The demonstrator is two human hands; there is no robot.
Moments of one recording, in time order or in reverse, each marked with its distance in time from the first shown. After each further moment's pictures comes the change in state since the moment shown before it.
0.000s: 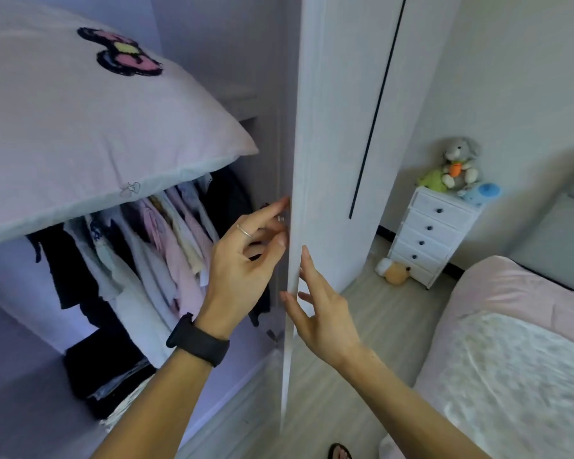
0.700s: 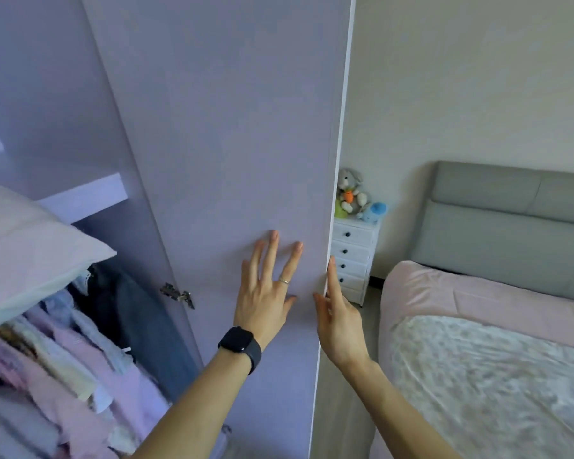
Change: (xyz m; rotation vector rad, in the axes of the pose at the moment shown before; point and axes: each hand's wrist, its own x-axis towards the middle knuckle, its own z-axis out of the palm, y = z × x) left_hand 0.100 -0.092 0.180 0.937 -0.264 0.518; right_hand 0.026 0.123 -0.119 -0.202 0.340 0.455
